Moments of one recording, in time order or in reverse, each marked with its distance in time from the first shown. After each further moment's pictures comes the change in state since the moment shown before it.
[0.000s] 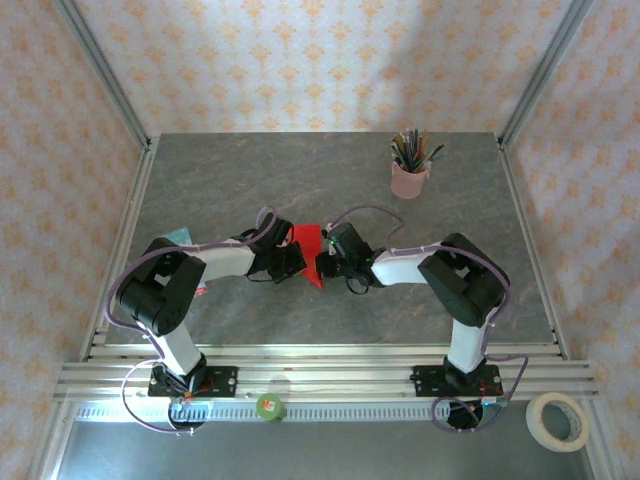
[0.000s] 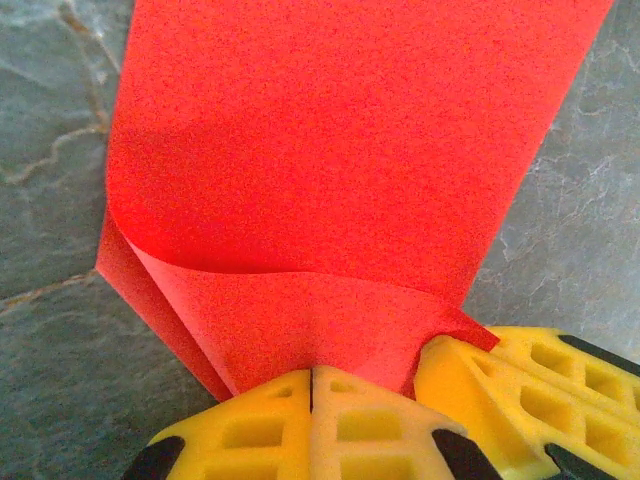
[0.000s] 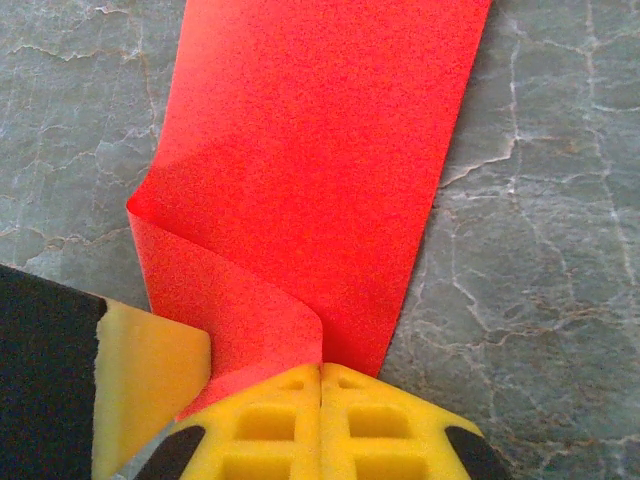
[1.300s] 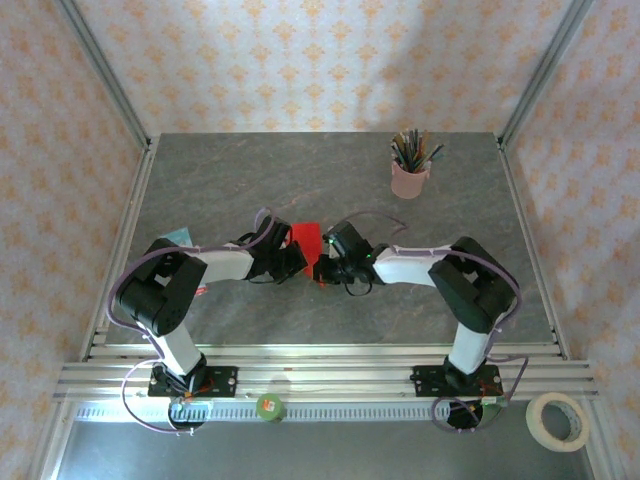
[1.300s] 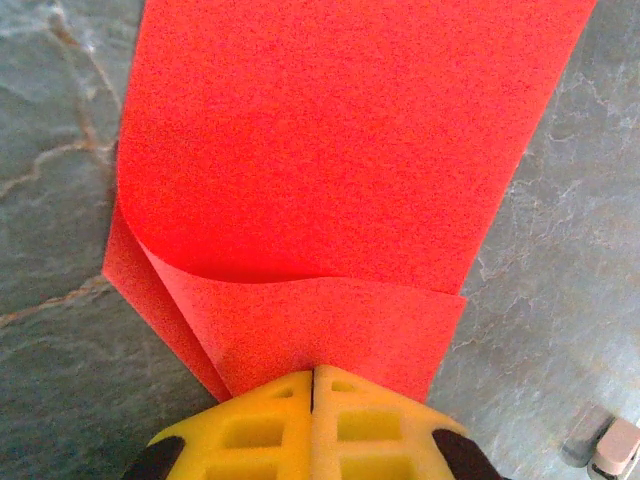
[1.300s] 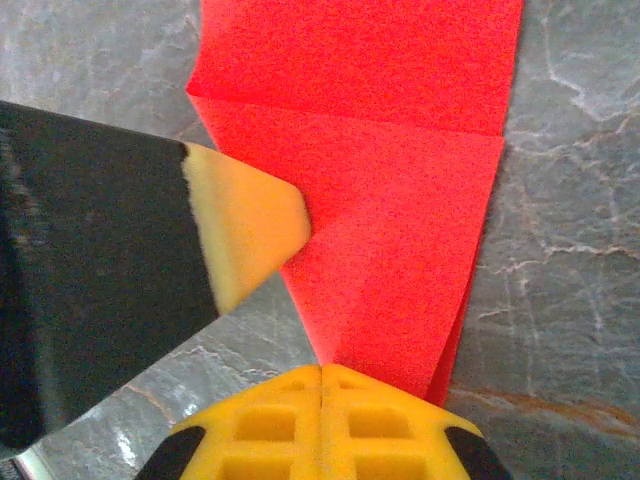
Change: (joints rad) left arm 0.000 0.001 -0.051 0.116 -0.001 -0.062; right arm 0.011 -0.057 0.035 -0.193 -0.171 0.210
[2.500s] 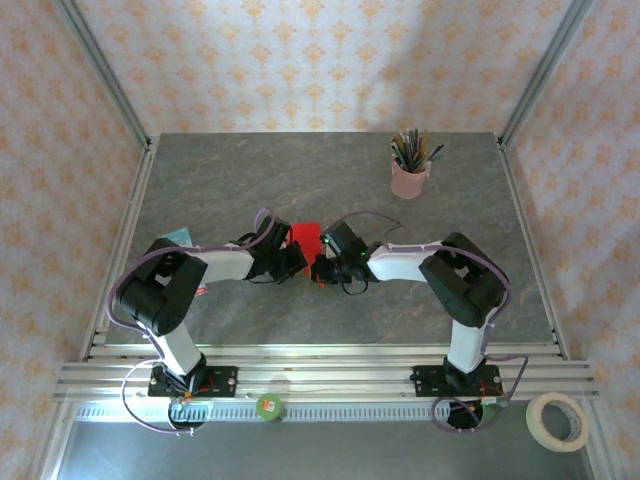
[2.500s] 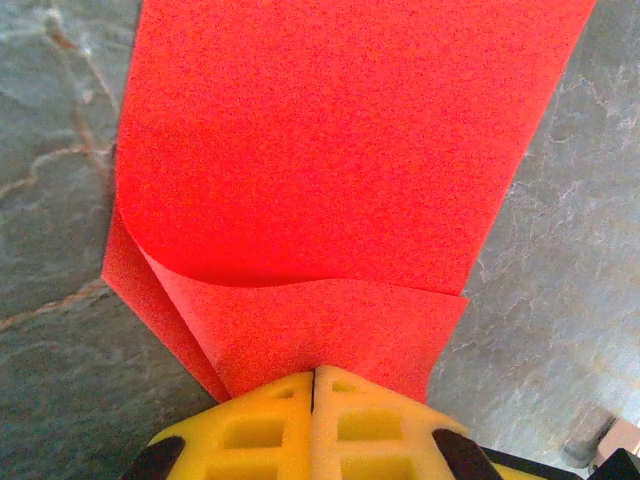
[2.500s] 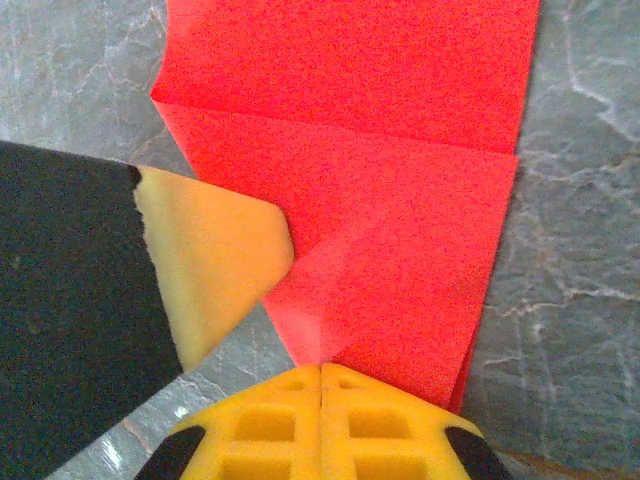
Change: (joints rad) left arm 0.000 0.005 -0.001 0.005 -0.002 0.003; right arm 0.002 0.056 0.041 -0.016 0.002 -0.007
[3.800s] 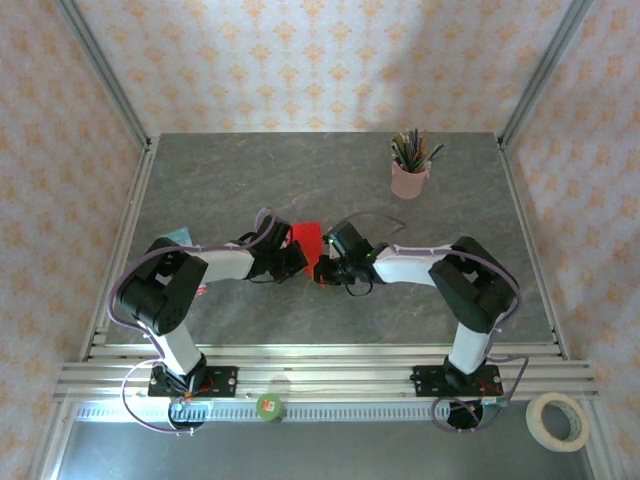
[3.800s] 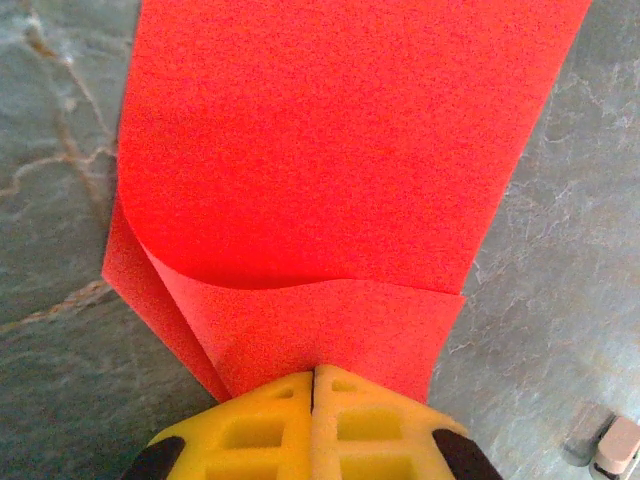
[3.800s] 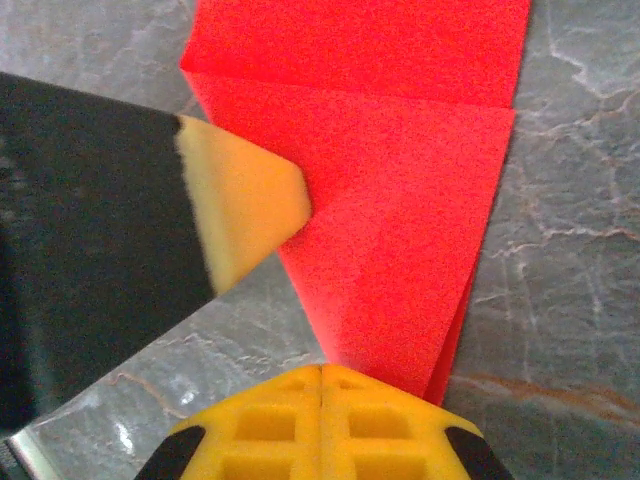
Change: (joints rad) left arm 0.001 0.002 0.007 0.000 0.004 0.008; right arm -0.005 -0.053 -0.032 -0.014 -0.014 -0.005
